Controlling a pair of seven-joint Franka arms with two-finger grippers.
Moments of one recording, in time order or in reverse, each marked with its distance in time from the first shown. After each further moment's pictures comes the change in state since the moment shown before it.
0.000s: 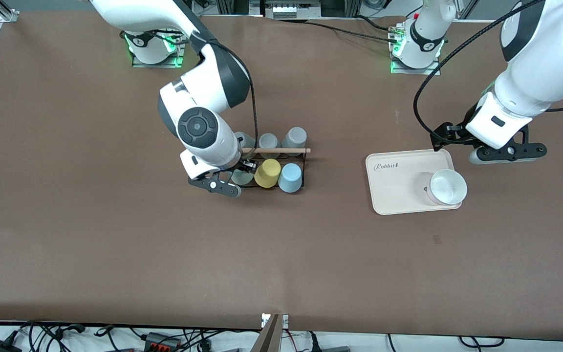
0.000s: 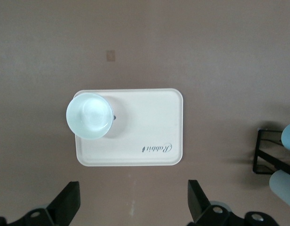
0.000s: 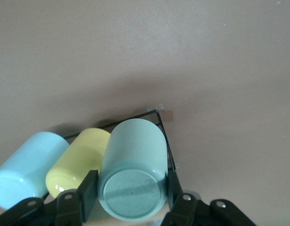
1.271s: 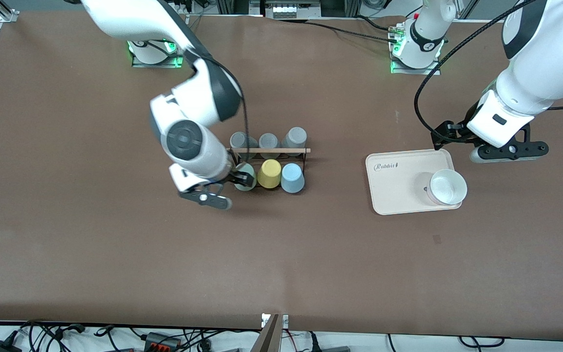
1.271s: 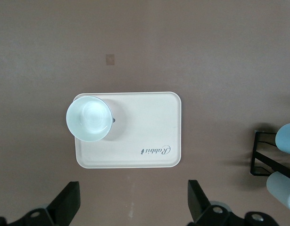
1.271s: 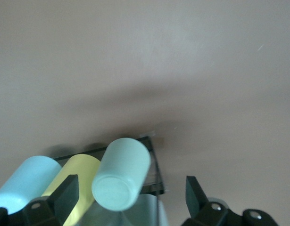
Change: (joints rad) left arm 0.000 0.000 -0.002 0.013 0.000 0.012 0.000; right arm -0.057 -0.042 -0.033 0.032 -0.009 -0.013 -0.142
